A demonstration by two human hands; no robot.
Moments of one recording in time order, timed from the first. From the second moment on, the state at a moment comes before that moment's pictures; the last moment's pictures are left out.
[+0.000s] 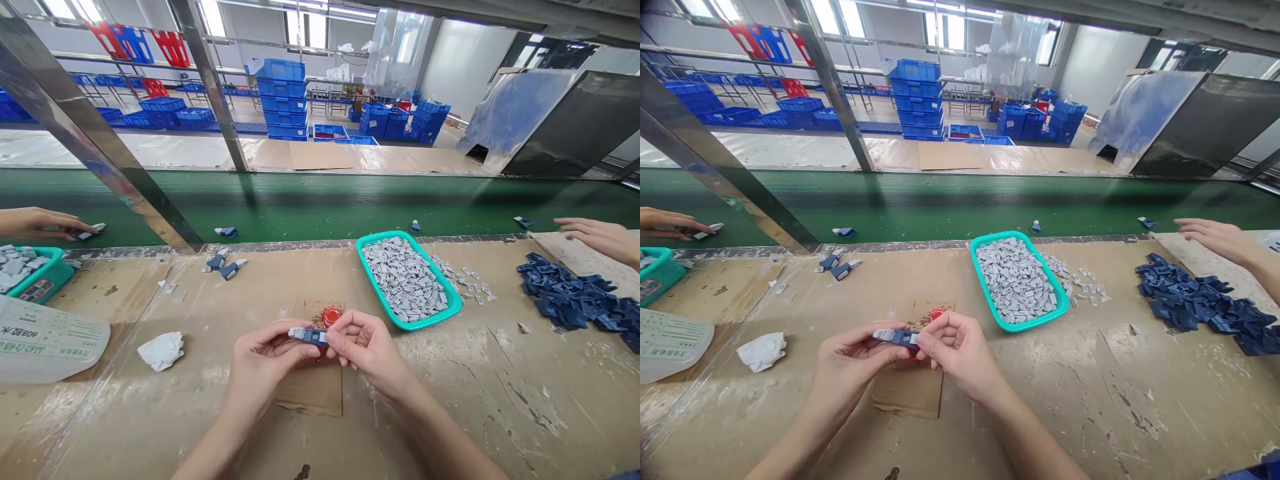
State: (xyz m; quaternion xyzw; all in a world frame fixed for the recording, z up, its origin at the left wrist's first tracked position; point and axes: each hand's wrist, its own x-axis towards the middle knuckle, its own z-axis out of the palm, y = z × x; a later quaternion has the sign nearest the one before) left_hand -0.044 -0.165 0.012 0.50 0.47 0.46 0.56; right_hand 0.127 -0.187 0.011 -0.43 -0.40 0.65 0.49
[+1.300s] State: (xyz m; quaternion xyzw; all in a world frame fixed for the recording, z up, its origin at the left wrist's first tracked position) left_hand 0.015 0.111 0.019 0.82 0.57 -0.03 -0.01; right_hand 0.227 -0.156 -0.014 -0.78 -0.56 0.10 0.25
